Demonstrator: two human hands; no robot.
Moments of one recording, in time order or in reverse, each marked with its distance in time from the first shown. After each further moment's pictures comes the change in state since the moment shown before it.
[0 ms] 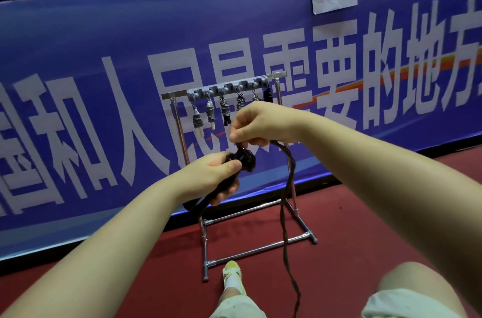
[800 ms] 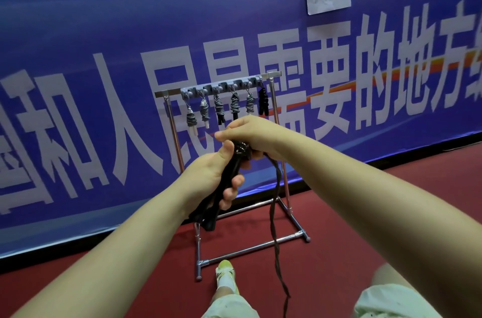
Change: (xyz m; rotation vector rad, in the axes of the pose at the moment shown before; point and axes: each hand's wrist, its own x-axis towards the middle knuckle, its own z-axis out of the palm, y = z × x) left_hand -0.010 0.007 0.024 -0.498 0.033 0.017; right_hand 0.002 0.007 0.029 0.222 0.154 0.219
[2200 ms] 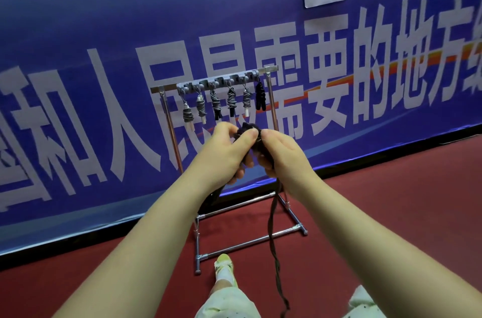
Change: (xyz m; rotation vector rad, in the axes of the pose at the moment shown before) left_hand 0.015 0.016 0.033 0.387 0.291 0.191; right_hand -0.049 0.054 0.021 0.413 0.409 -0.228
